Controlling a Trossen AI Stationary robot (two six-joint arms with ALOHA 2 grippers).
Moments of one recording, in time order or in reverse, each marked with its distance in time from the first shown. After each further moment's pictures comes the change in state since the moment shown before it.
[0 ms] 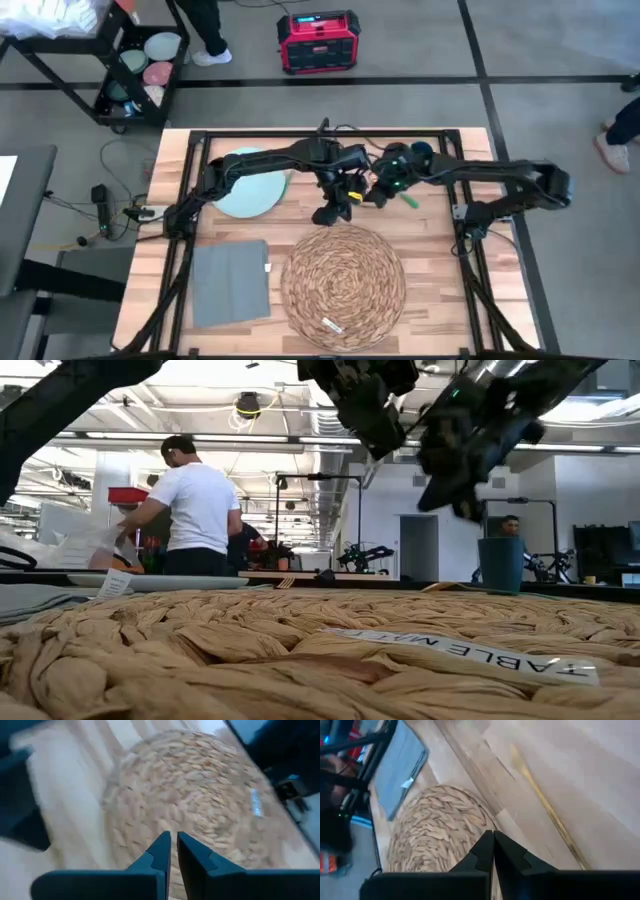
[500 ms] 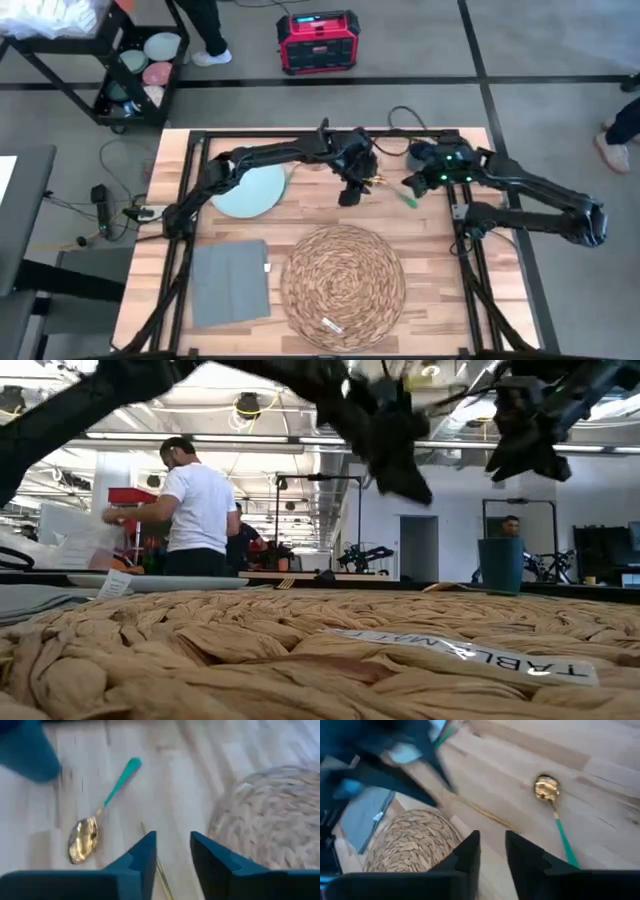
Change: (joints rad) left arm 0.102 0.111 -0.084 0.379 -0.148 -0.231; right arm -0.119 -0.486 0.000 -0.423 0.212 0.012
